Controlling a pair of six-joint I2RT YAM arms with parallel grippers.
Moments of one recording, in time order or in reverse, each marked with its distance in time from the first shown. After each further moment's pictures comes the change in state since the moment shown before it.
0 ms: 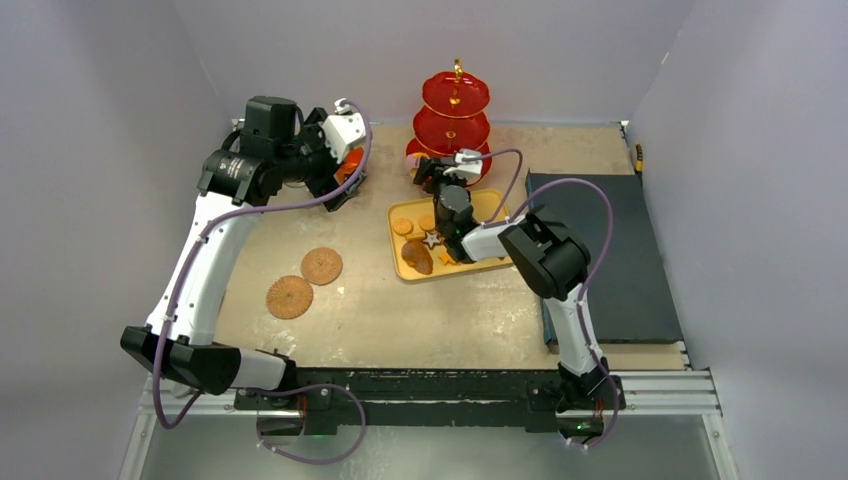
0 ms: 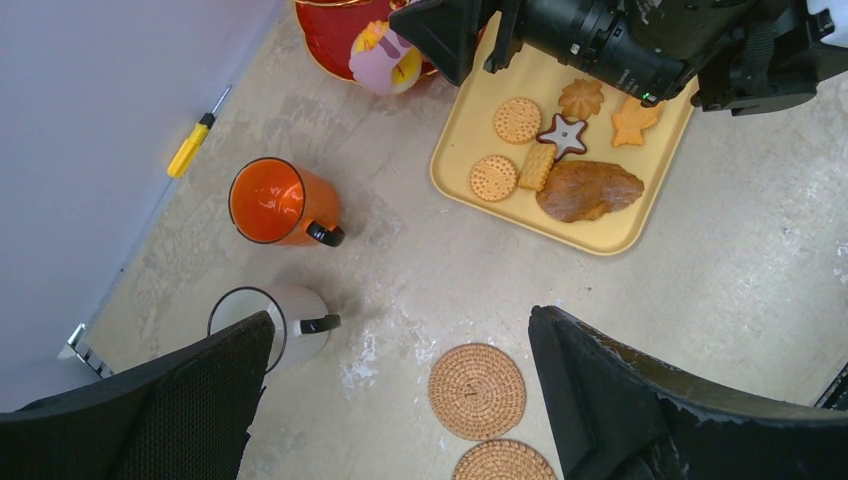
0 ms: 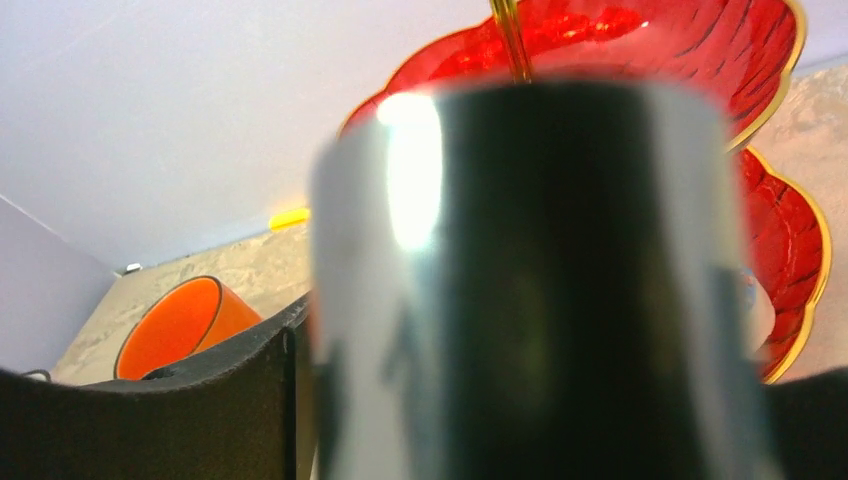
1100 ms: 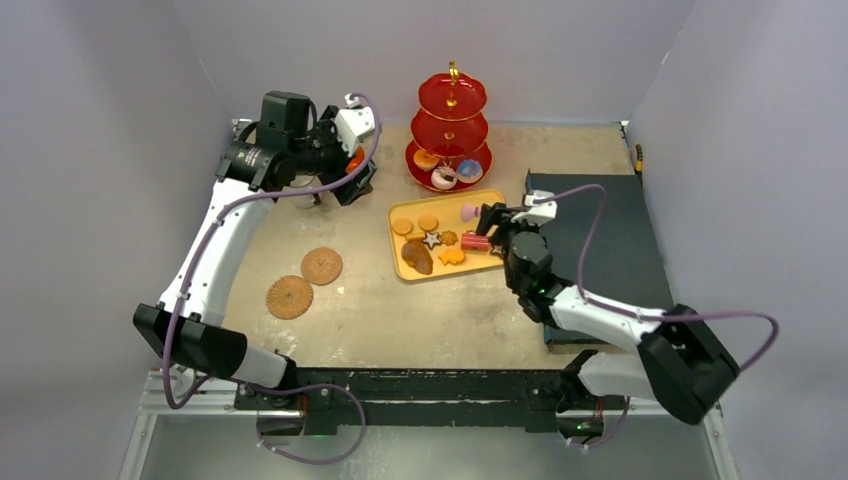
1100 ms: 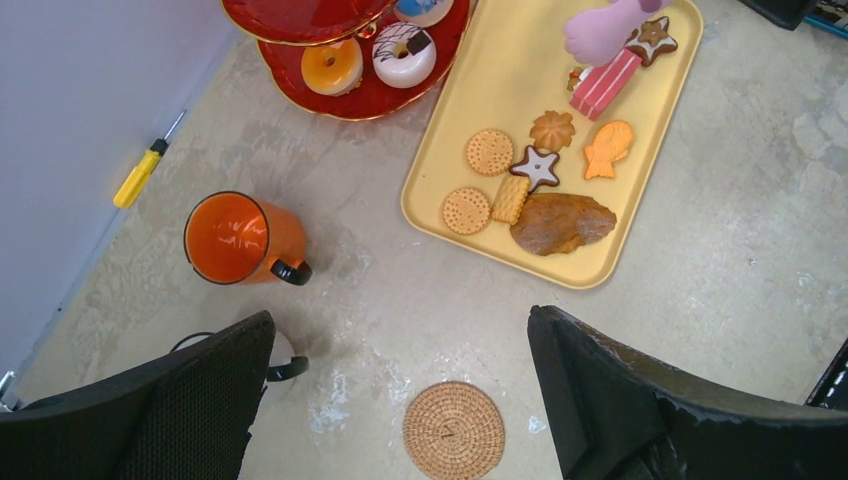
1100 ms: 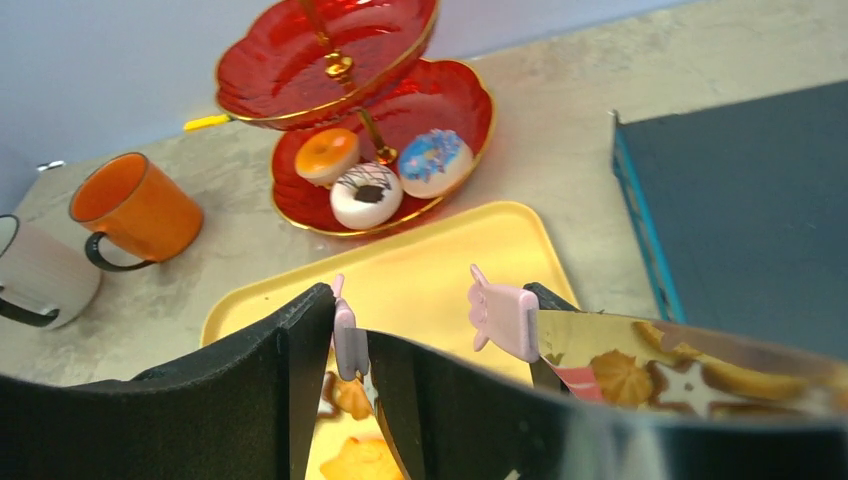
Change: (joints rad) left arm -0.008 0.079 0.000 0.061 0.062 -0.061; right arm 0.006 -0.880 -0.686 -0.379 0.016 -0.025
